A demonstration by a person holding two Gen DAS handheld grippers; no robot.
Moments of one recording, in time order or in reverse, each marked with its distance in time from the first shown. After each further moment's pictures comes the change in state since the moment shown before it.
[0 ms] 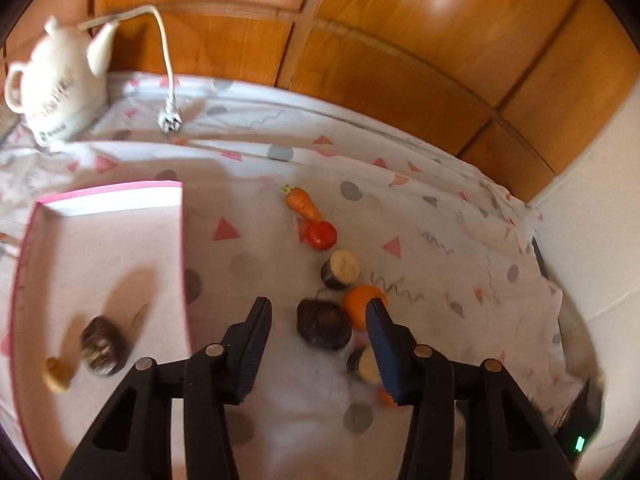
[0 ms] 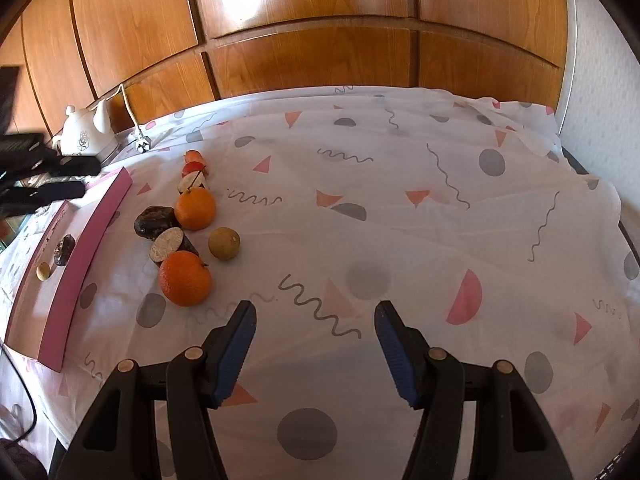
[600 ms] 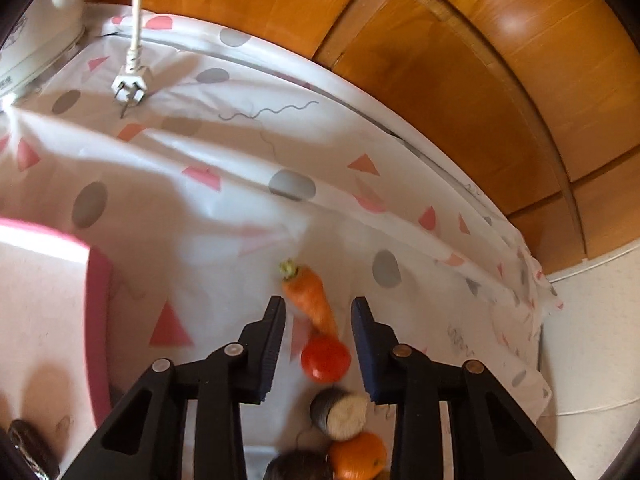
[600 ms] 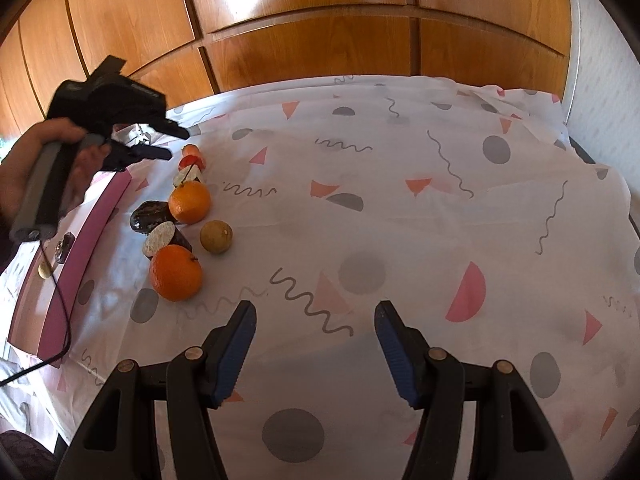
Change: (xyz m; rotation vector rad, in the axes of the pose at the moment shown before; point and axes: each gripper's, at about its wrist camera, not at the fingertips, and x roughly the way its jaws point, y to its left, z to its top) left arm 0.105 0.023 0.087 -0.238 0.086 -0.012; right arm 0.009 -0.010 -0.001 0.008 0.026 0.032
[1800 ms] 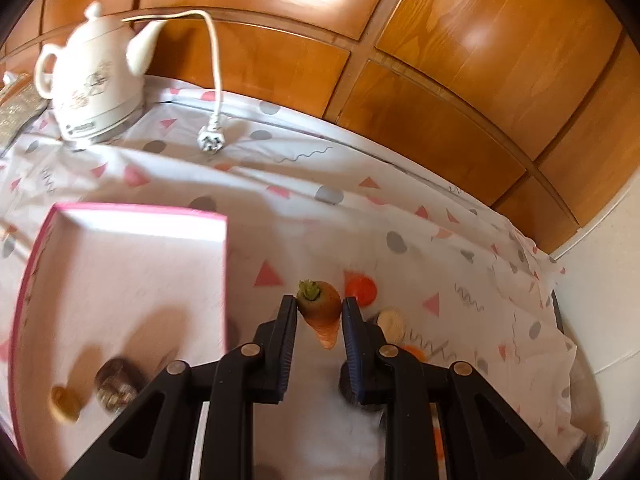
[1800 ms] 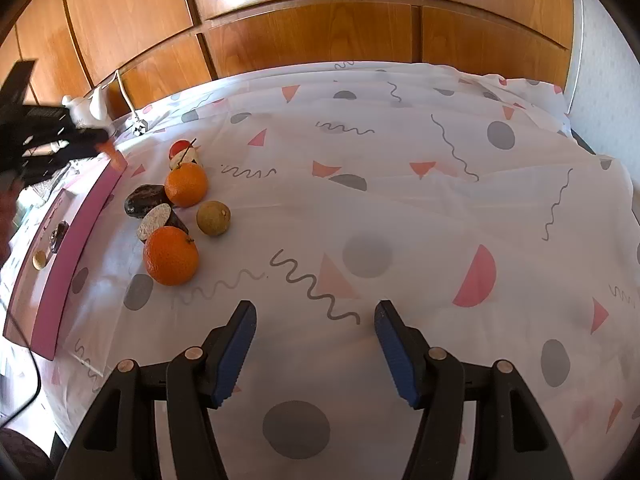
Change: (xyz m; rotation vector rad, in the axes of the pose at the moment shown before) left arm -0.101 0.032 -0.079 0.146 -0.225 0.047; right arm 0.007 0.003 -0.008 0.000 0.036 -0.013
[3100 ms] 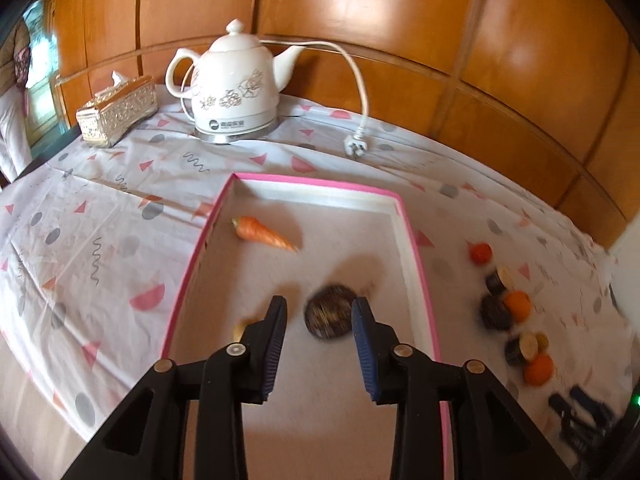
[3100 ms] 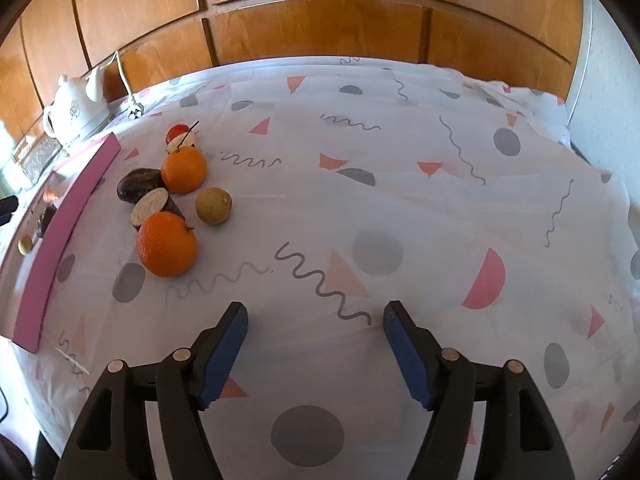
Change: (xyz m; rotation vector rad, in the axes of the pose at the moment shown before) left arm -0.081 0.089 -0.071 0.006 -0.117 0.262; right arm 0.009 0.015 -0.002 -0.051 0.010 -0.065
